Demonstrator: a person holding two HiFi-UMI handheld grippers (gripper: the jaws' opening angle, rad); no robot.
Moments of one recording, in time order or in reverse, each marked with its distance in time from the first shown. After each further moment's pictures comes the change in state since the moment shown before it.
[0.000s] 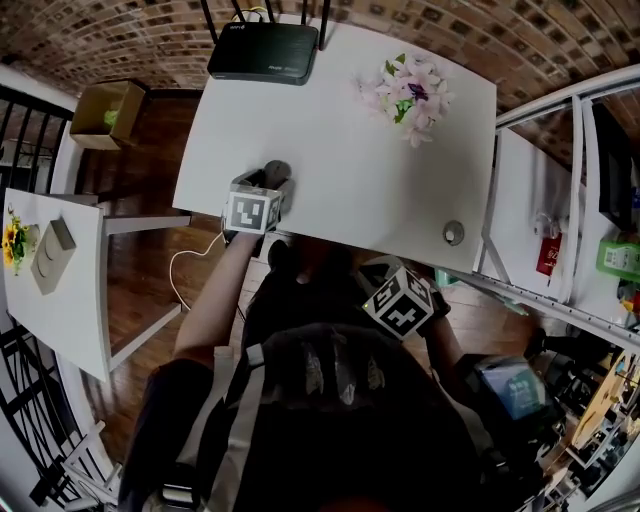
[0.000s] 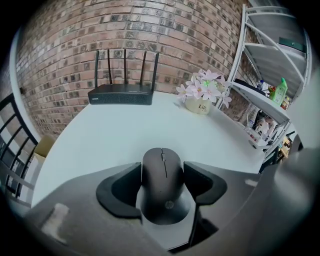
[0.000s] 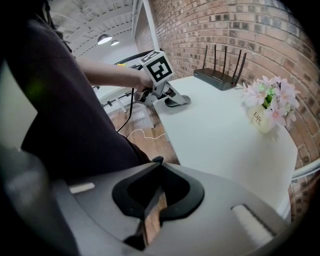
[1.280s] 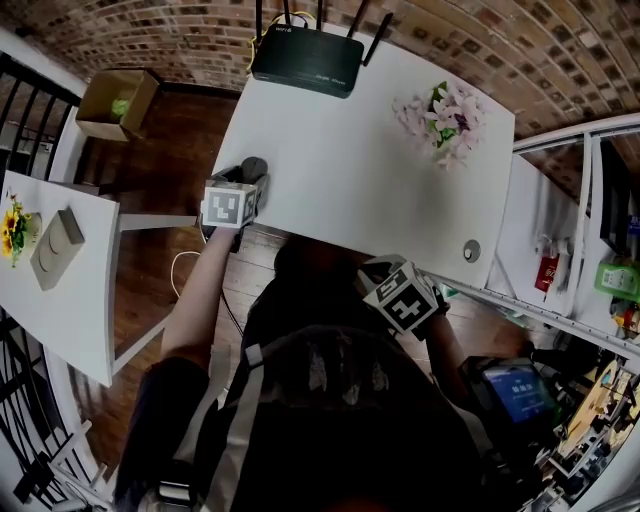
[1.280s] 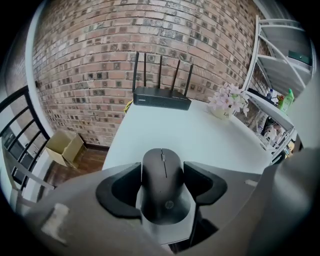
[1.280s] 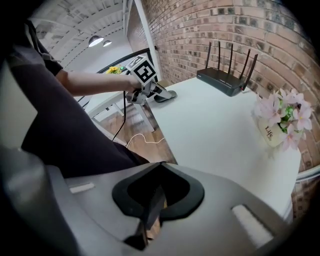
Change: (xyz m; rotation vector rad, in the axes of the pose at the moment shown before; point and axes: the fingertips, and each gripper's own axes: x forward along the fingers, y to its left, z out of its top) left arm -0.071 0.118 0.000 -0.120 -0.007 0.027; right arm 0.017 0.022 0.090 0.077 0.035 0.002
